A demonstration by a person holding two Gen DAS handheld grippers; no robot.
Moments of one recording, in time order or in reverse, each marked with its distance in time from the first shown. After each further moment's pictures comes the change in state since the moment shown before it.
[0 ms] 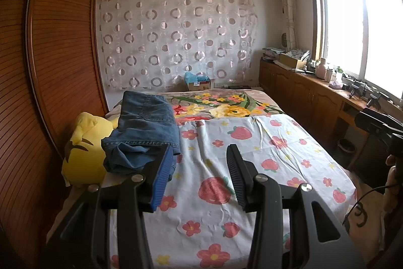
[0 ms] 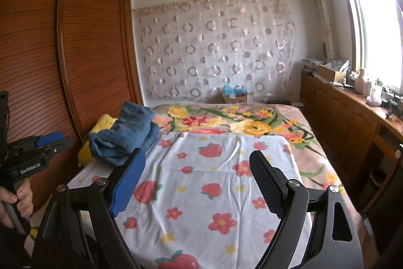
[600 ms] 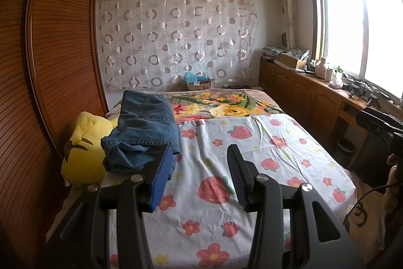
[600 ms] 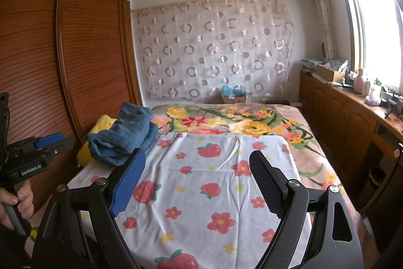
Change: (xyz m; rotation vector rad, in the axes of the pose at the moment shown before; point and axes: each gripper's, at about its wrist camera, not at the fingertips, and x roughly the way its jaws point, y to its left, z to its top) left arm -0.001 -0.001 0.000 0.001 -0.001 0.001; right arm 0.000 -0.001 -0.001 0.000 0.000 -0.004
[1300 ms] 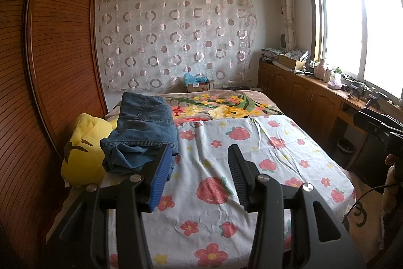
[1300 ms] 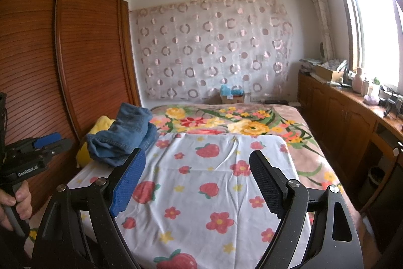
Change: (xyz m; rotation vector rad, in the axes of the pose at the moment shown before) left arm 0.000 -0.001 0.000 -0.001 -0.001 0.000; right arm -0.001 -0.002 0.000 0.001 0.000 -0.001
